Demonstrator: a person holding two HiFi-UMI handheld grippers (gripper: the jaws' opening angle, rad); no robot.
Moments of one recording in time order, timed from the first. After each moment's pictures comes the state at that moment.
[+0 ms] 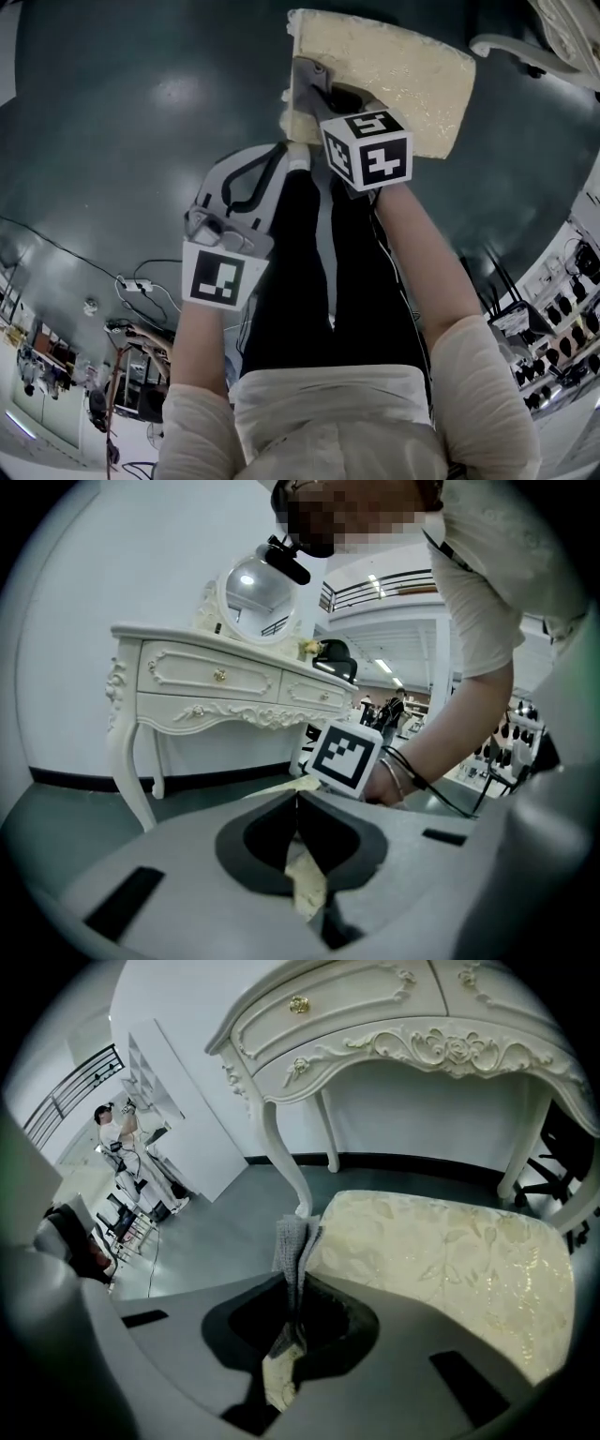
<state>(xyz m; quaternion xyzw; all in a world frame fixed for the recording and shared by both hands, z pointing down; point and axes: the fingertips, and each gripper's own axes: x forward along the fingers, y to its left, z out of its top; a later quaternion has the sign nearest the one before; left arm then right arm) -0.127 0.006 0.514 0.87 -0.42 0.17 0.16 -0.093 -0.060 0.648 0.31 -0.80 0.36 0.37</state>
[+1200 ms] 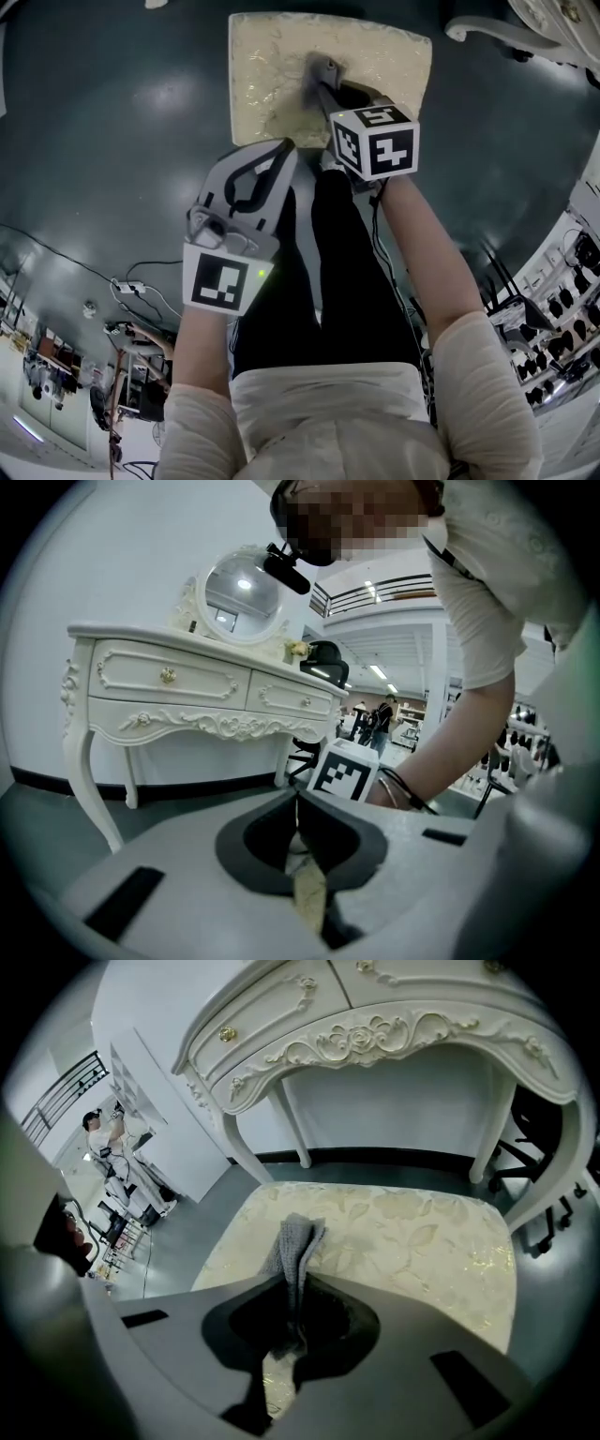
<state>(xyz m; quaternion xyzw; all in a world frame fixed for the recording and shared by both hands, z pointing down) -0.019 -0.026 0.499 0.88 -0.42 0.15 0.16 0.028 -0.082 0.664 0.33 -0.78 0.38 0.38</state>
